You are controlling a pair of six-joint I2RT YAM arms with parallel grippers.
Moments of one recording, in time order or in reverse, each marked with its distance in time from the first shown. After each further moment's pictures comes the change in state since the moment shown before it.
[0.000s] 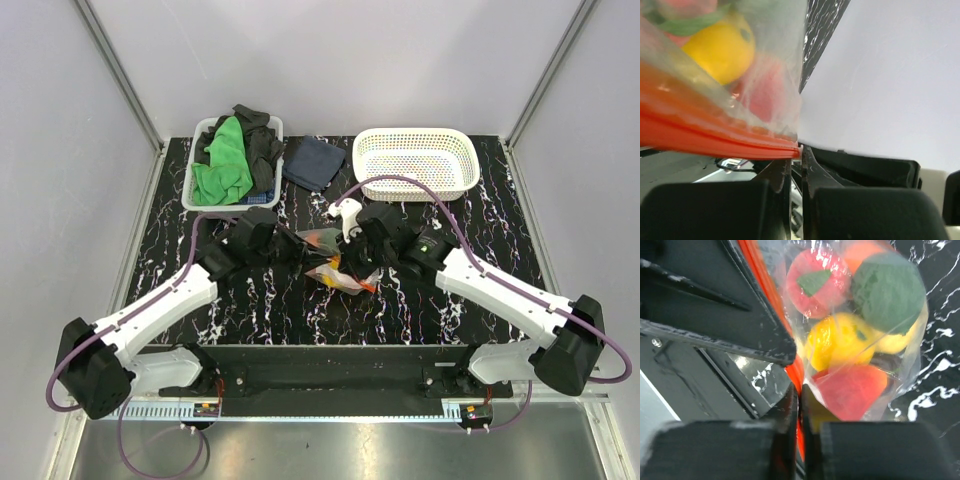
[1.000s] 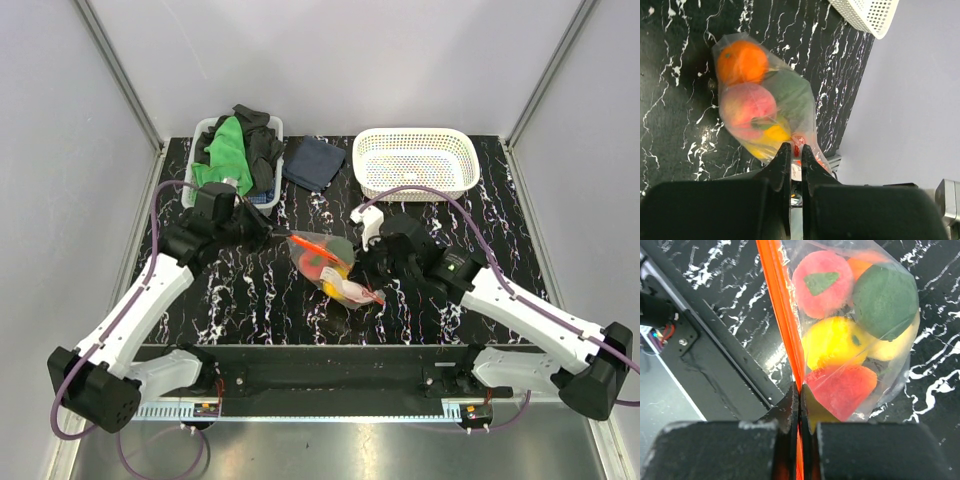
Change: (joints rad) left arm 0.288 -0.047 0.164 -0.275 -0.031 0.487; right arm 0.005 -0.186 -0.123 0.027 -0.014 0.098
